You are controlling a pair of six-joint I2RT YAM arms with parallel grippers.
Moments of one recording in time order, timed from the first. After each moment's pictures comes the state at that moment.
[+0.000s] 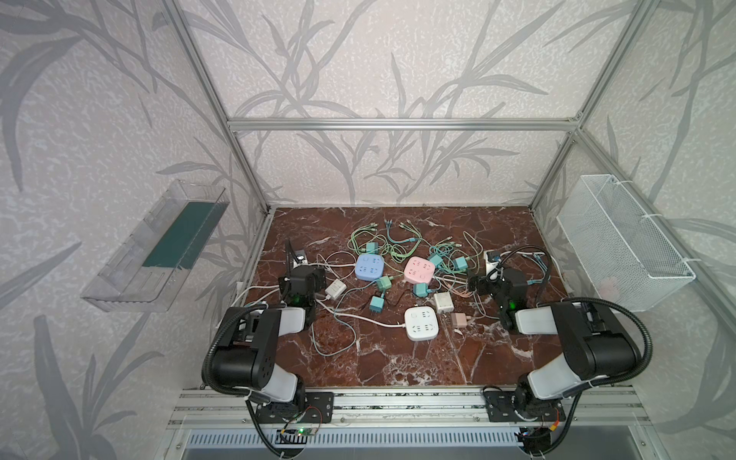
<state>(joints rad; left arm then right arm) -0.03 1.53 0.43 0.62 -0.37 -0.04 0.09 1.58 0.37 0.85 -0.04 -0.09</state>
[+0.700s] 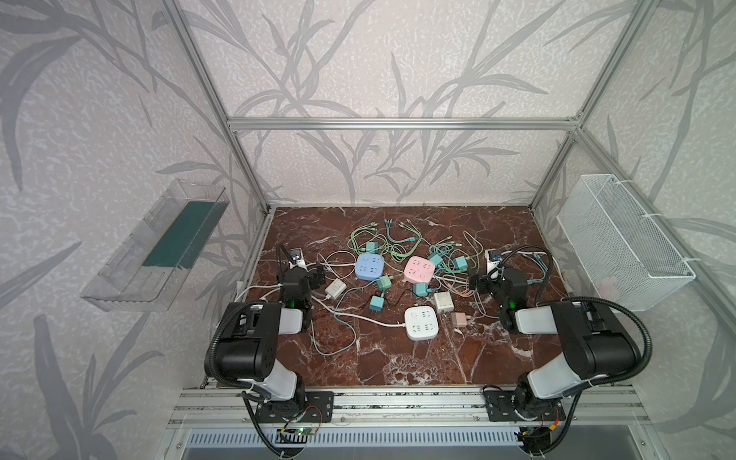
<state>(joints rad) 0.00 1.56 0.38 0.84 -0.25 -0.04 0.09 1.58 0.37 0.85 -0.03 -0.08</state>
